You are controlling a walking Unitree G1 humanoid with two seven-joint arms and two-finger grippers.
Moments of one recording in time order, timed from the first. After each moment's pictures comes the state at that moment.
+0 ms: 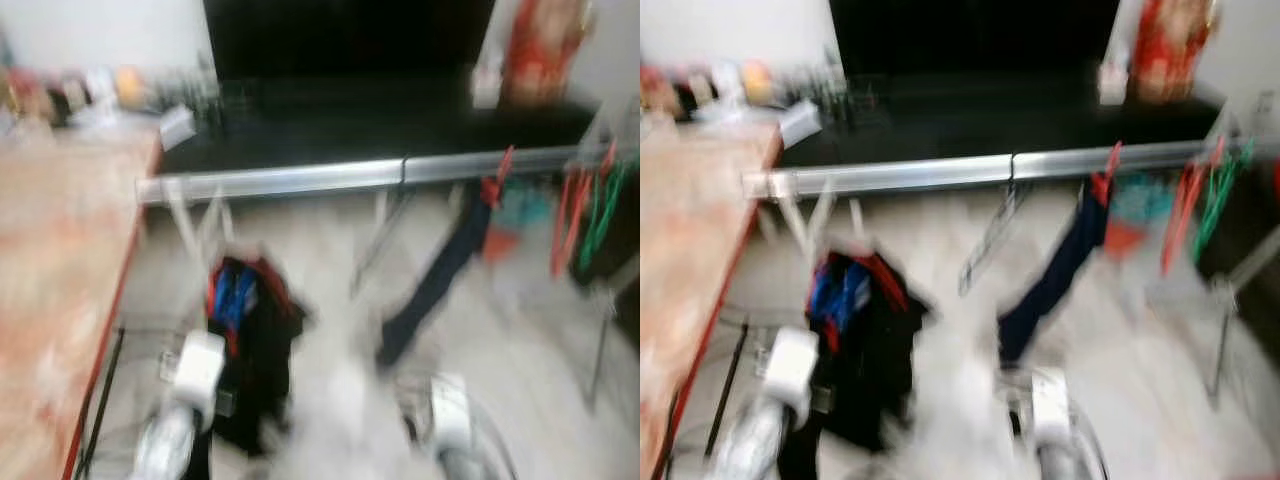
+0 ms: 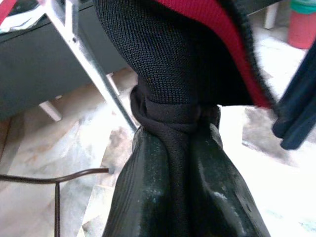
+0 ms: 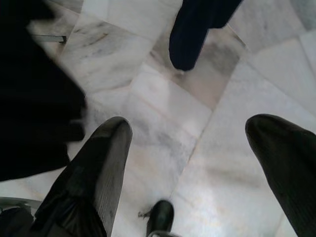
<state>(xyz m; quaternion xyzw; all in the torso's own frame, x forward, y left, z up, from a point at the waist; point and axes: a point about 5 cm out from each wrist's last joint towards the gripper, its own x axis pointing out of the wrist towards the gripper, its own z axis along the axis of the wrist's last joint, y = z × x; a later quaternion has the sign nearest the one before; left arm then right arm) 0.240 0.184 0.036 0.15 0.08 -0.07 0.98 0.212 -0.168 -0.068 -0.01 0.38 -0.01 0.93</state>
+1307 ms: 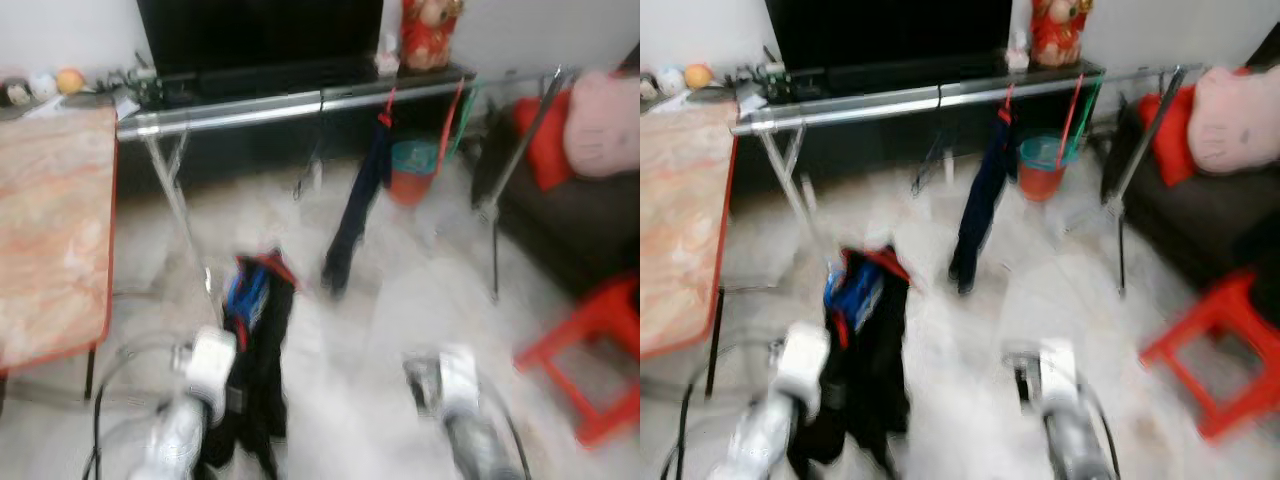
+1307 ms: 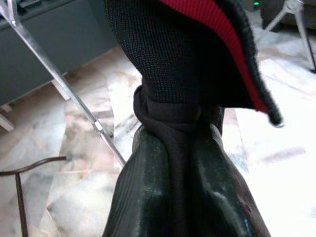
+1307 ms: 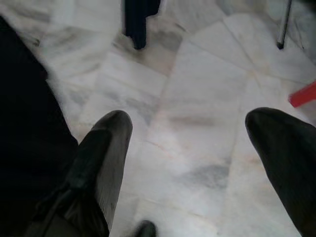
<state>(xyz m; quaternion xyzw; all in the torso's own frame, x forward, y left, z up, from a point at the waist) 0.242 0.172 0.036 0.15 0.08 -0.10 0.98 0.255 -0.170 -0.036 -0.02 0.29 0.00 0.96</state>
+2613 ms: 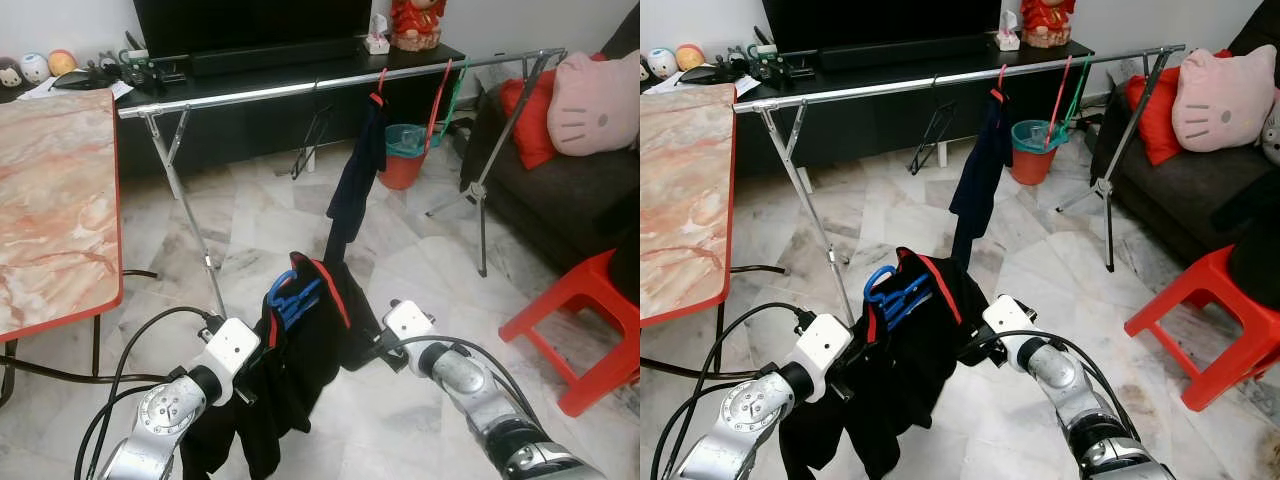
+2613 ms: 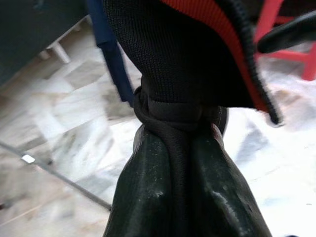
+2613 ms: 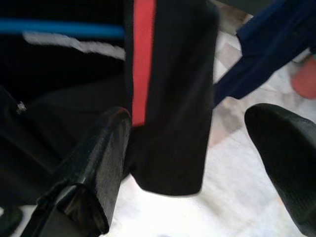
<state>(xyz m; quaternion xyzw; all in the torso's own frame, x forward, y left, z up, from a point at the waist) 0.255 0.149 0.074 0.18 0.08 -0.32 0.93 0.309 -0.152 0.027 -0.20 0.15 0.28 0.93</state>
